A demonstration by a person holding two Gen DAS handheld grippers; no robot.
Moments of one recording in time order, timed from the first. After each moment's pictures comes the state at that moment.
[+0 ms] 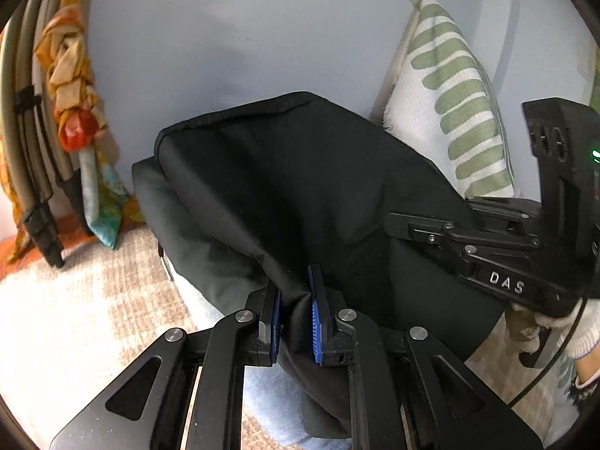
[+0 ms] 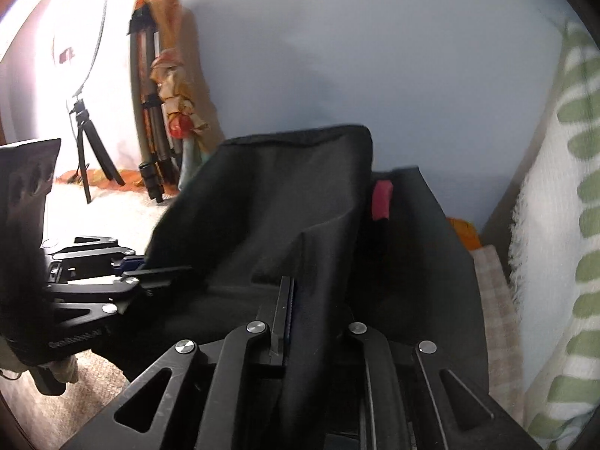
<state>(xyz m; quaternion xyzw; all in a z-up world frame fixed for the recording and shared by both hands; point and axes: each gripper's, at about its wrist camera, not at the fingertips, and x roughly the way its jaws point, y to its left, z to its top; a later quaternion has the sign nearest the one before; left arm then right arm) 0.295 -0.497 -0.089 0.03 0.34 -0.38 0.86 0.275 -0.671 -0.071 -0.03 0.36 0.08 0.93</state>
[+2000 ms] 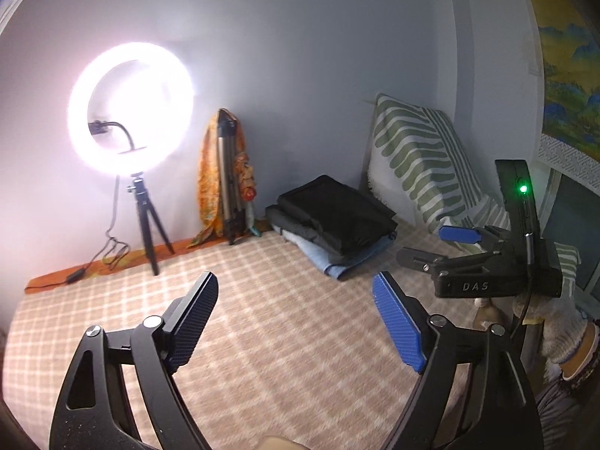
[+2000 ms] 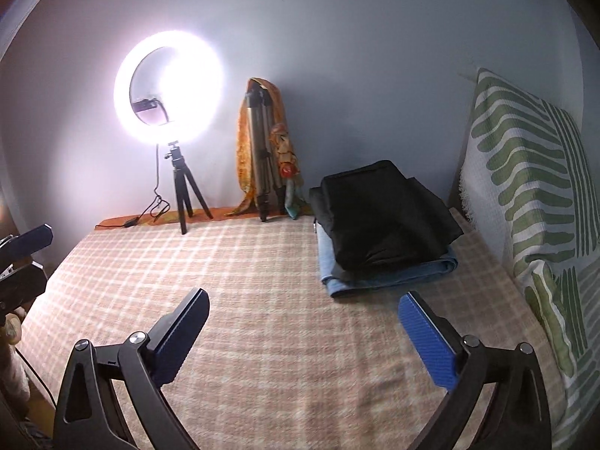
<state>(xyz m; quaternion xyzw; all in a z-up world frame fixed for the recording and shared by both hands) 0.016 -0.233 0.042 0.05 0.20 -0.31 0.93 0.017 -0.488 0.016 0.03 0.28 -0.01 0.96</state>
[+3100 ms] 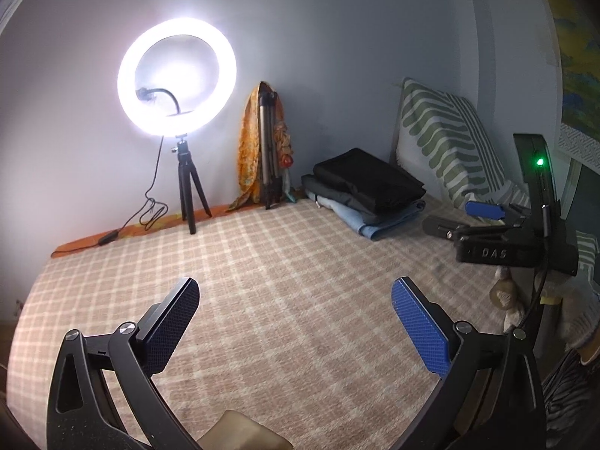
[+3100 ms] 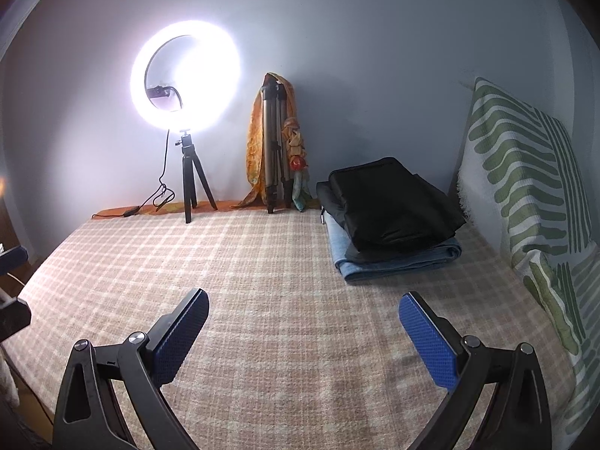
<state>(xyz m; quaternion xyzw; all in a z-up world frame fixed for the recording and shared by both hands) -0.011 -0.191 -0.010 0.05 0.22 -0.26 0.94 -0.007 -0.446 -0.016 0.01 0.26 -0.03 0.97</state>
